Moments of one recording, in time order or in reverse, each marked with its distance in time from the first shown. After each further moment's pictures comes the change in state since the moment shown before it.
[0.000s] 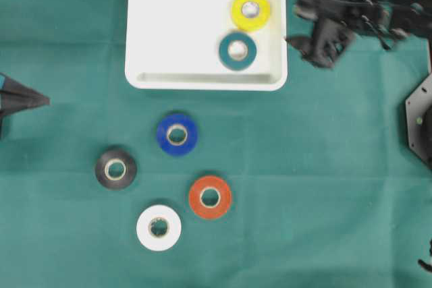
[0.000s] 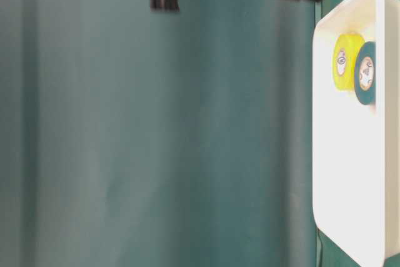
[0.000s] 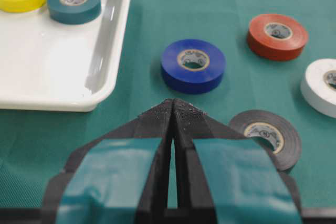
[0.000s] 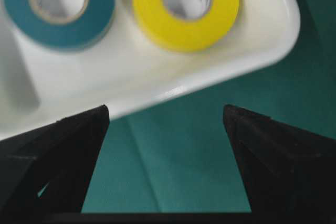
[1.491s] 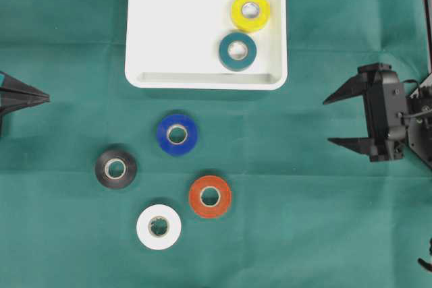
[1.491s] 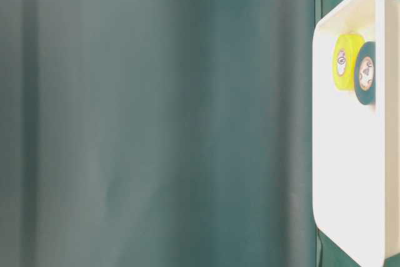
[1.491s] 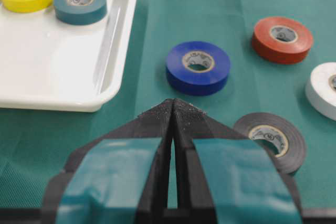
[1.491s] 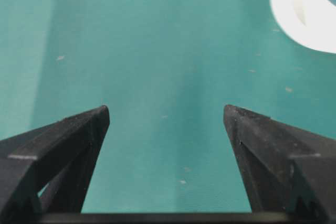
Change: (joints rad) left arm 0.014 -0.003 0.000 0.000 0.002 -0.002; right arm 0.511 -0.333 0.364 0.015 -0.152 0.037
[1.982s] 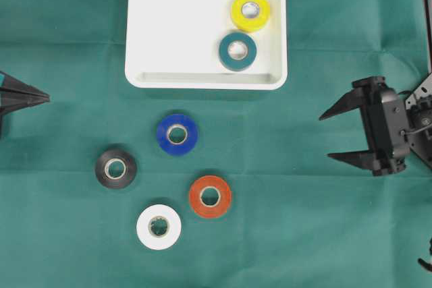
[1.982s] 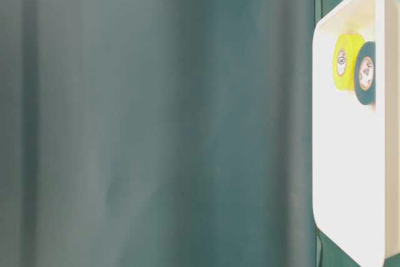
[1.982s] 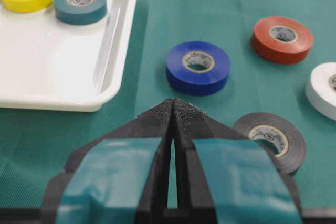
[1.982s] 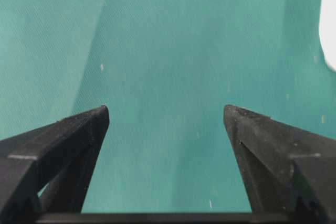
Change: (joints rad) left arm 0.000 0.000 0.000 0.000 -0.002 0.000; right arm 0.077 0.055 -0.029 -0.015 -0.048 -0.003
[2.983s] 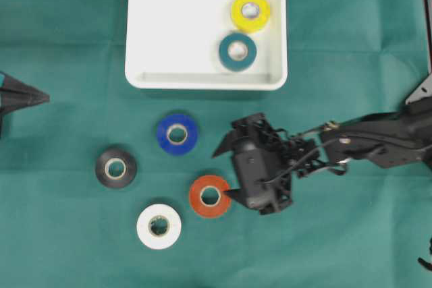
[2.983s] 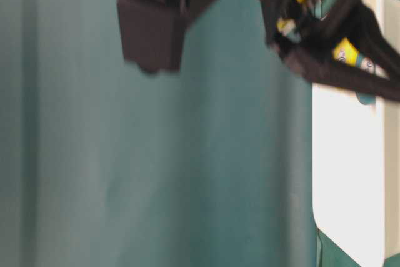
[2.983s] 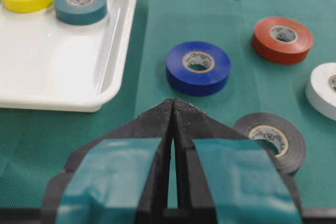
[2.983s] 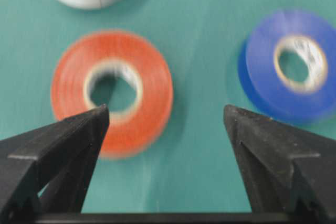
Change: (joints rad) left arm 0.000 0.000 0.000 0.000 0.002 0.000; right arm 0.081 0.686 -0.650 -0.017 -0.014 -0.002
